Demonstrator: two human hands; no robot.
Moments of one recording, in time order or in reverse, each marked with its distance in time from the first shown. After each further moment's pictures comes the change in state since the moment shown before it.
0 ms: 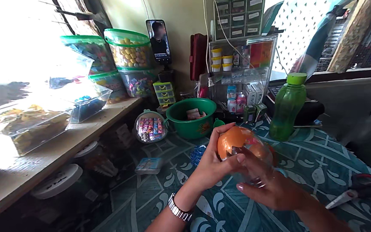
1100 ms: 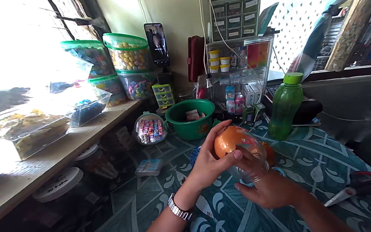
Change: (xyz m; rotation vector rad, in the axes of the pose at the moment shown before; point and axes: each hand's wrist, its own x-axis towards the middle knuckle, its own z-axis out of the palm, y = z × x) left_hand 0.004 -0.001 -0.003 0.099 0.083 0.031; right_hand -0.001 0.001 -0.003 -0.571 -0.052 -0.052
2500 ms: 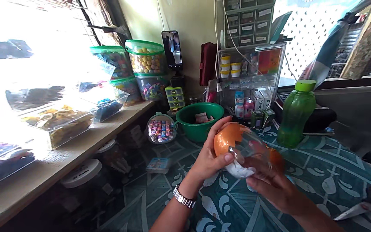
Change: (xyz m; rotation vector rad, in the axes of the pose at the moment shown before) left_hand 0.006 -0.005 -0.026 -0.026 -0.107 0.208; right_hand 0.005 -0.009 0.008 0.806 0.176 0.099
